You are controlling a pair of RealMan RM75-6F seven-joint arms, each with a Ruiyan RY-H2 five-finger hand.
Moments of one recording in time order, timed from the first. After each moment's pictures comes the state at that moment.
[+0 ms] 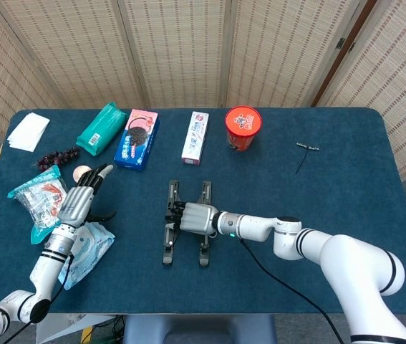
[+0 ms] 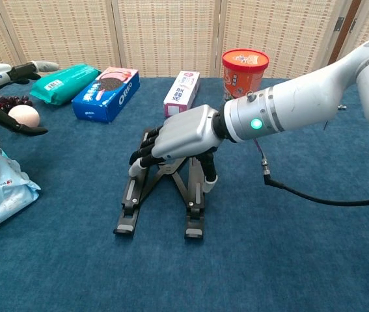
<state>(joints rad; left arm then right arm) -0.57 -1.47 -0.17 -1.31 1.30 1.09 -0.19 1.33 -1.64 -0.13 -0.99 -1.87 0.63 0.29</state>
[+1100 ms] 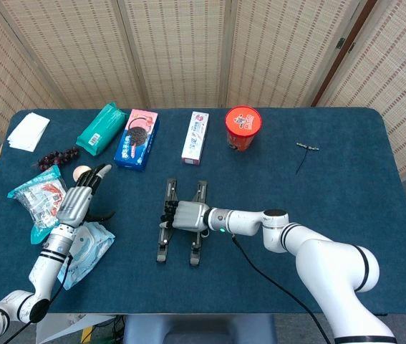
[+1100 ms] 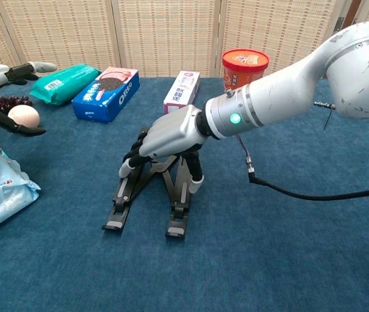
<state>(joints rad) -0.56 -1.47 -0.18 -1.29 1.31 1.09 -0.21 1.43 -1.71 -0.22 -0.86 -1.87 0.66 0.51</state>
